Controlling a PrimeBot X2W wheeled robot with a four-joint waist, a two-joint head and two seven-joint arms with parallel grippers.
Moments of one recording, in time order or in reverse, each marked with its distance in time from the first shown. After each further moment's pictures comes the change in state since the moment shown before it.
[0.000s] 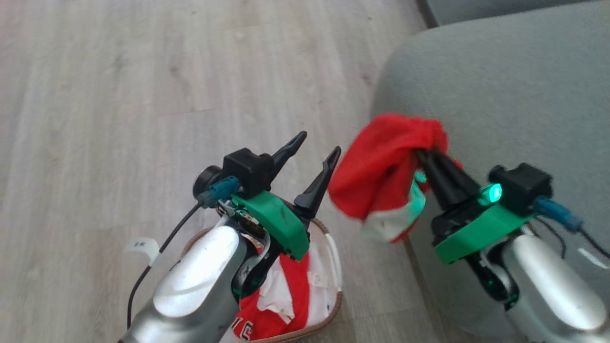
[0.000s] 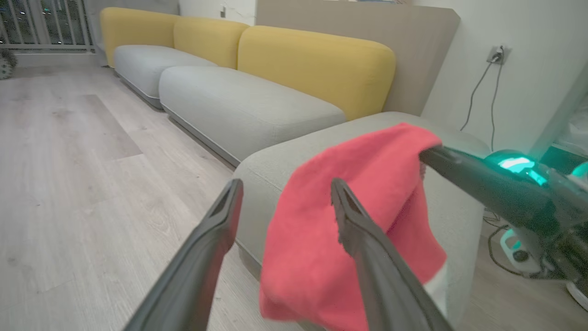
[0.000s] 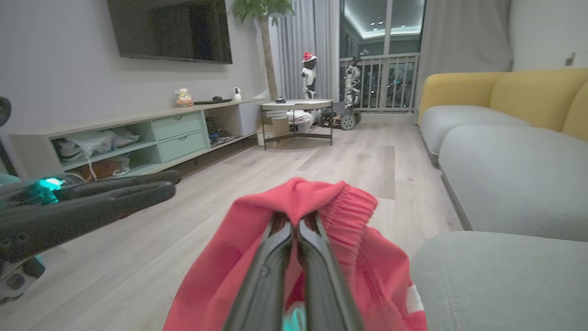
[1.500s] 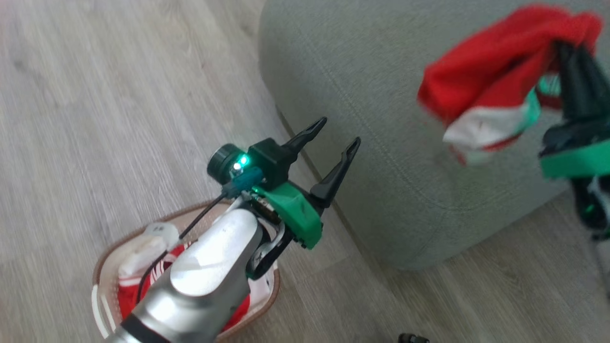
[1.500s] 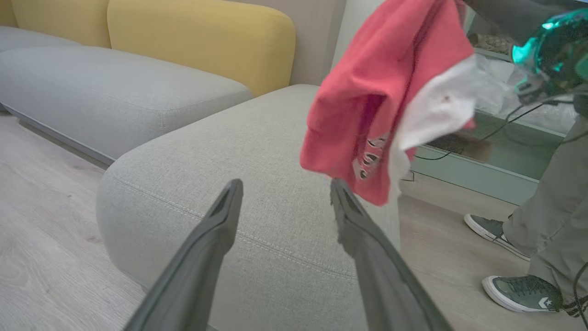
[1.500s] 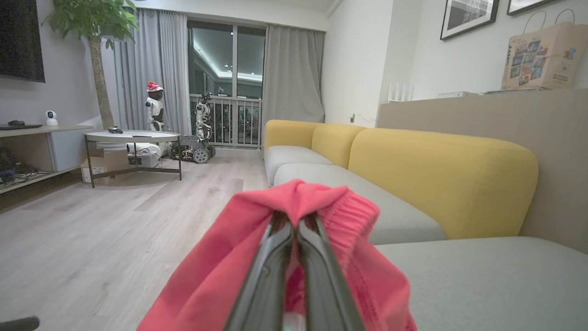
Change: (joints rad) left arm -0.105 -0.020 -0.086 0.103 0.053 -0.022 -0.087; right arm -0.075 -0.079 -0.337 -0.093 -0.006 0.000 0.000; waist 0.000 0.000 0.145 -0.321
